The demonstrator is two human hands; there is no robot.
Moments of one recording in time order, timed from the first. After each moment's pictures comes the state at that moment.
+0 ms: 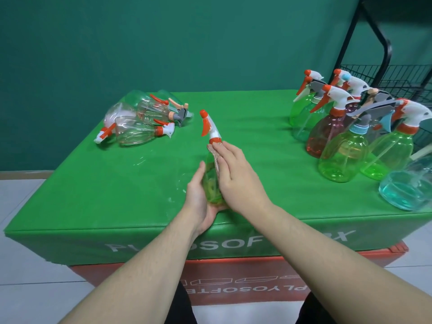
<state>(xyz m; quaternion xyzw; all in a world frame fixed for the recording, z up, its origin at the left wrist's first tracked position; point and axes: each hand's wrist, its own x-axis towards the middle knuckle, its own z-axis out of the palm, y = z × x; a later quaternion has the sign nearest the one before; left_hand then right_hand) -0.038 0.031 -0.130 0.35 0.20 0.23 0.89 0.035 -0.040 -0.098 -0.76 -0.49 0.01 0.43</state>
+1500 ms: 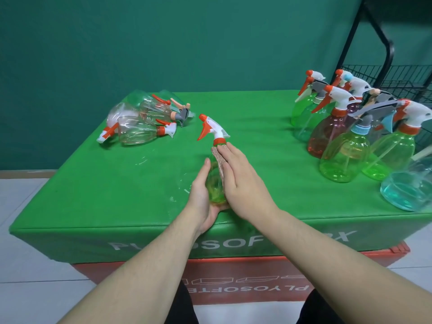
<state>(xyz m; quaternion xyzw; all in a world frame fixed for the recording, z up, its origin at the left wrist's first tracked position) -0.037 0.030 -0.129 0.39 0.22 0.22 0.87 0.036 -0.052 -0.104 -0.74 -0.51 0.02 0.43</state>
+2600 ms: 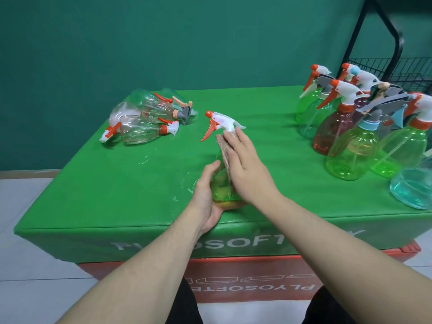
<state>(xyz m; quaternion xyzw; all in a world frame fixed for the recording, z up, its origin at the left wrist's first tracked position) -0.039 0.030 -0.128 0.41 0.20 0.21 0.87 0.049 -0.037 -0.091 -0.74 -0.47 0.06 0.47</state>
